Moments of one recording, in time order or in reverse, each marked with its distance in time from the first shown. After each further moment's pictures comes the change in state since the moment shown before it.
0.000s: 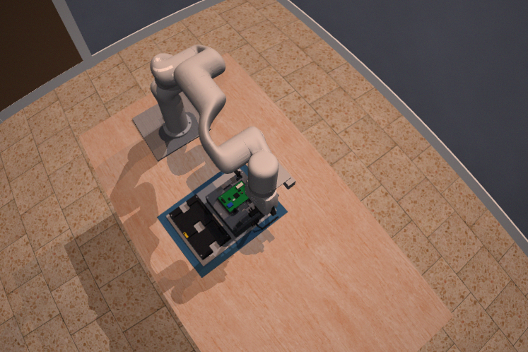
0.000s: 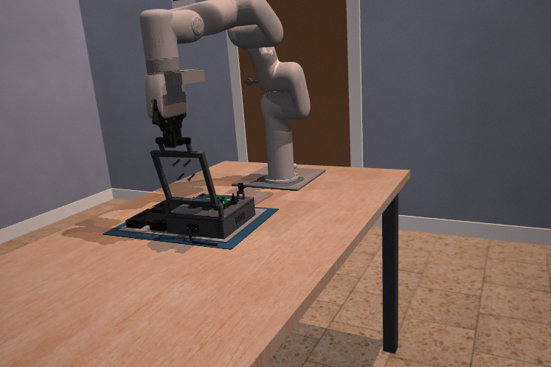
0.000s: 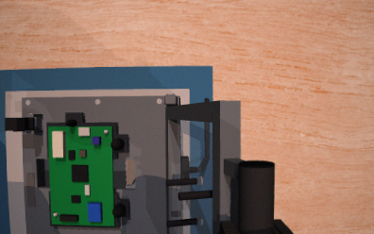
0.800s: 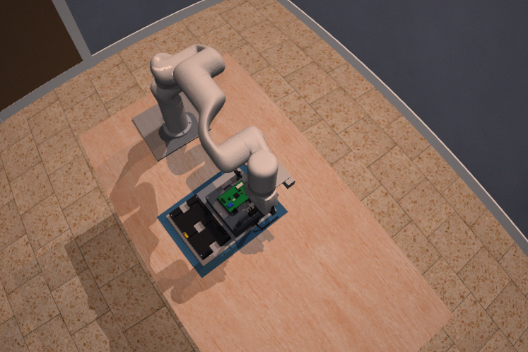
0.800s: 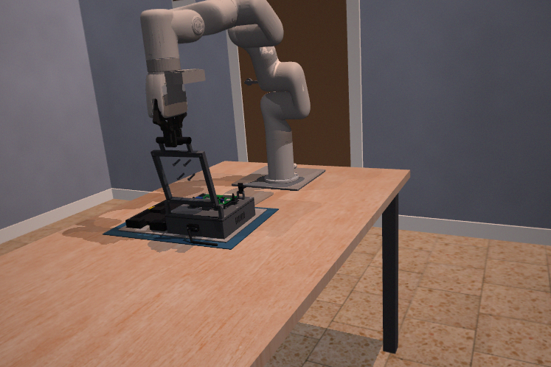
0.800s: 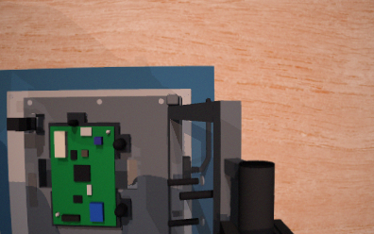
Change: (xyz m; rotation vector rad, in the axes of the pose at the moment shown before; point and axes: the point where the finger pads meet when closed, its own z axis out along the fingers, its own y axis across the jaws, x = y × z) arm 0.000 -0.002 -0.001 0.000 0.000 0.000
